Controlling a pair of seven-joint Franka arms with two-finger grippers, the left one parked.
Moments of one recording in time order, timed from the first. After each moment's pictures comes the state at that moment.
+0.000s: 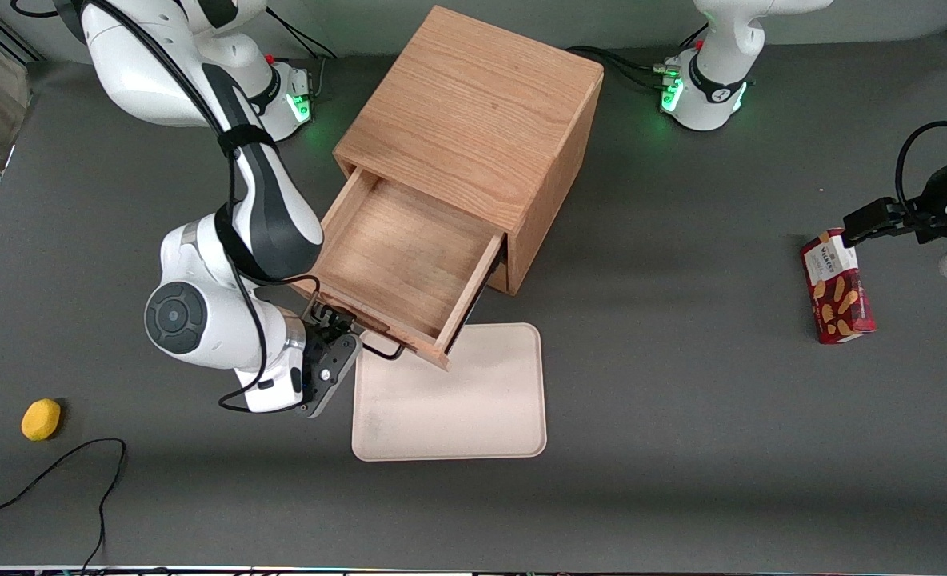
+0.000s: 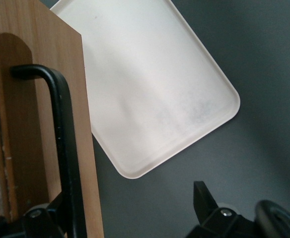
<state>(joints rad) 0.41 0.64 -0.11 -1.26 0.24 1.85 -0.70</state>
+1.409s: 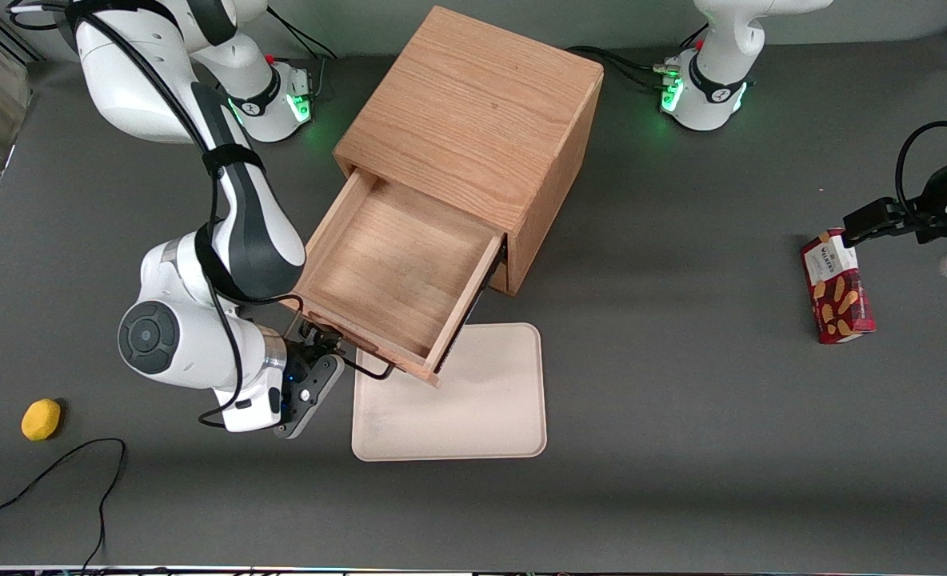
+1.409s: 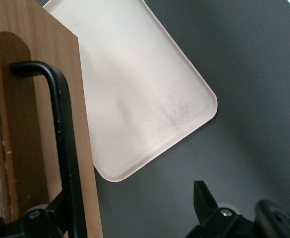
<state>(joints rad) 0.37 0.69 -0.10 -1.18 0.25 1.84 -0.71</state>
